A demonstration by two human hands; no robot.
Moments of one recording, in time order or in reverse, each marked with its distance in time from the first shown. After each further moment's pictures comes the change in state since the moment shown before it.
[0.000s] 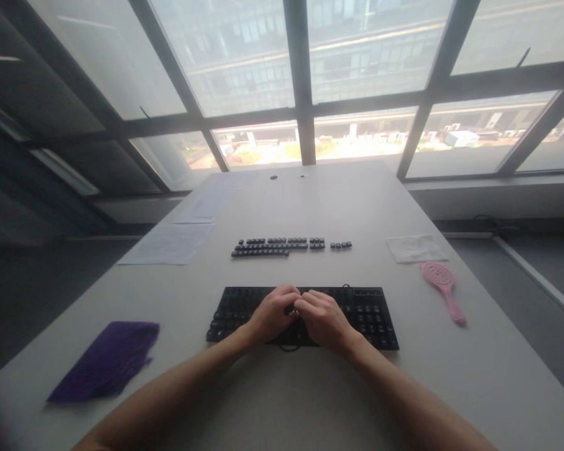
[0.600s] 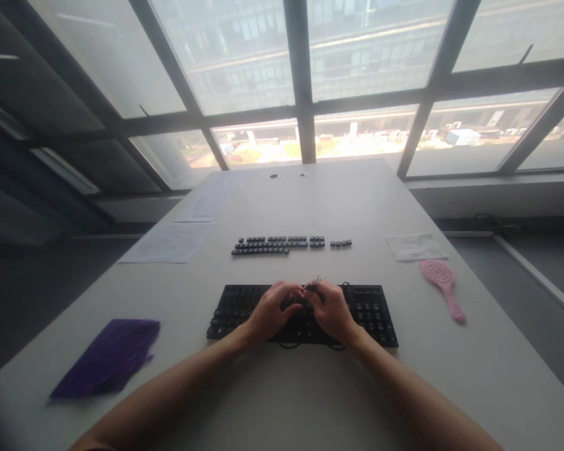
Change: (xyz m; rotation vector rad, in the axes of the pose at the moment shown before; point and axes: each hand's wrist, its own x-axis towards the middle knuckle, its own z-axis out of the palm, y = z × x) left_hand -0.003 0.003 -0.003 -0.082 0.108 -0.006; right_hand 0.007 0.000 -0.006 0.340 0.273 0.396
